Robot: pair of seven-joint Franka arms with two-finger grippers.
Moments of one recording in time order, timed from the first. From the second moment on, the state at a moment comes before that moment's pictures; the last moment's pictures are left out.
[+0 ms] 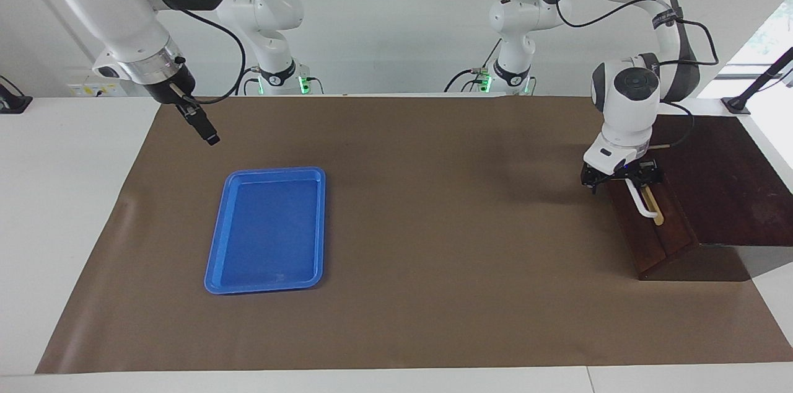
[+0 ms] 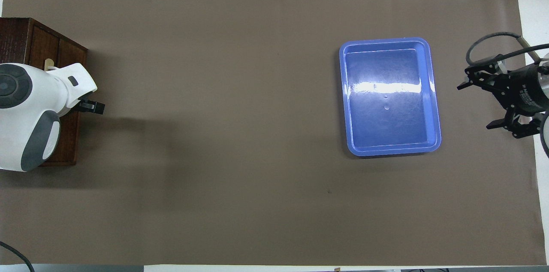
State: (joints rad) left arm 0.11 0.09 -0.12 -2.12 0.43 2.28 -0.01; right arm -0.04 -0.04 0.02 -1.75 0.13 1.65 1.03
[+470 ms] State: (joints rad) left arm 0.01 0.09 -0.12 -2.12 0.43 2.28 -0.16; right arm 0.03 0.10 0.02 -1.73 0.45 1.79 1.41
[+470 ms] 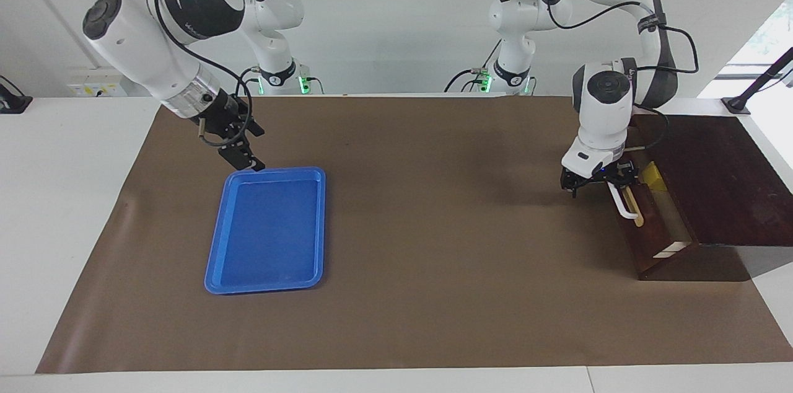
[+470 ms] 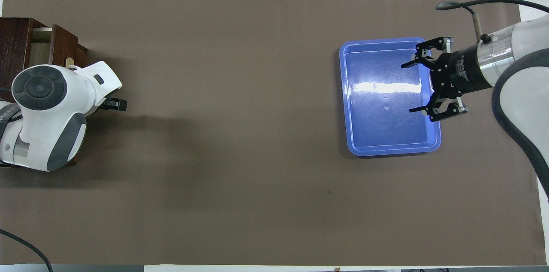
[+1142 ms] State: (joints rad) left arm -0.11 0.10 -0.12 -2.12 0.37 2.28 -0.31; right arm 0.10 0.20 0.02 -1.70 0.67 1.90 1.55
